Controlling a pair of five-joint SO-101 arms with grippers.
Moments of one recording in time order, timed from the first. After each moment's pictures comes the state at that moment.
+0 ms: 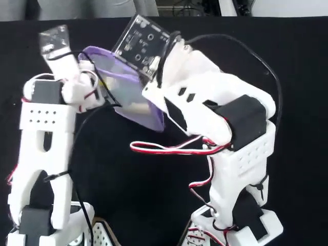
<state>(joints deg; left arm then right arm) -3.0 -21.4 6.4 80.9 19.0 -30.2 -12.4 -41.5 95.5 36.2</state>
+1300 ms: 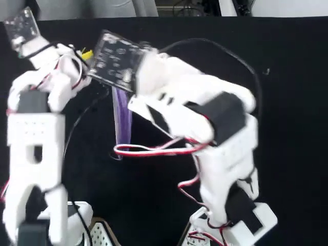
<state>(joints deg) -6.3 -29.6 9.5 62.5 21.0 -36.0 -7.6 -41.8 97.5 37.8</state>
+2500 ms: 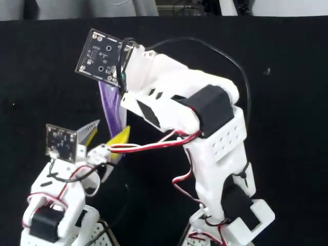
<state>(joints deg) 11.3 -103.1 68.4 59.2 3.6 -36.7 -6.5 -41.4 95.6 37.8</state>
